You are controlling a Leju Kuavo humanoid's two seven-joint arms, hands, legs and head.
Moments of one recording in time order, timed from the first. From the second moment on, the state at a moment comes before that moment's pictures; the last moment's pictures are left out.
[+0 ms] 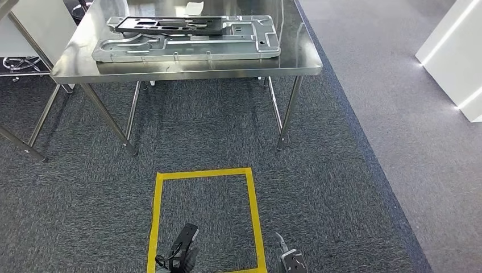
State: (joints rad) left arm -0.21 -0.30 0.49 -0.27 -0.72 0.09 0.03; right arm 0.20 0.20 0.20 -1.18 0.27 -0.04 -0.35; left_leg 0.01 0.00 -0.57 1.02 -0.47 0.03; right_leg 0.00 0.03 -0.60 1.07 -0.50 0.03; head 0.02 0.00
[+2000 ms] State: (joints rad) left arm -0.21 -0.29 0.49 -0.27 -0.70 0.08 0.06; right arm 0.19 0.19 0.22 -1.15 0.27 -0.05 -0.36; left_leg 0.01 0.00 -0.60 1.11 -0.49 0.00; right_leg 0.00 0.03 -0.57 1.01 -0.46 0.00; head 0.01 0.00
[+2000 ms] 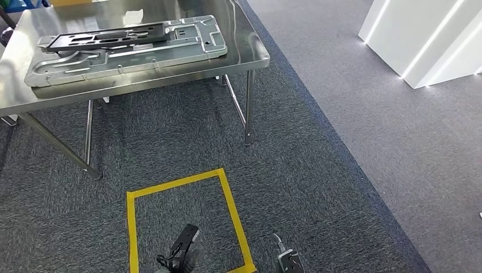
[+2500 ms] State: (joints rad) left arm -0.21 -0.28 0.49 -0.27 -0.69 0.07 0.06; right arm 0.17 0.19 0.22 -1.14 0.27 -0.05 -0.36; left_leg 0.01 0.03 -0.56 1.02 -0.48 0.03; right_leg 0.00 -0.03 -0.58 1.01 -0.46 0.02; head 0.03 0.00
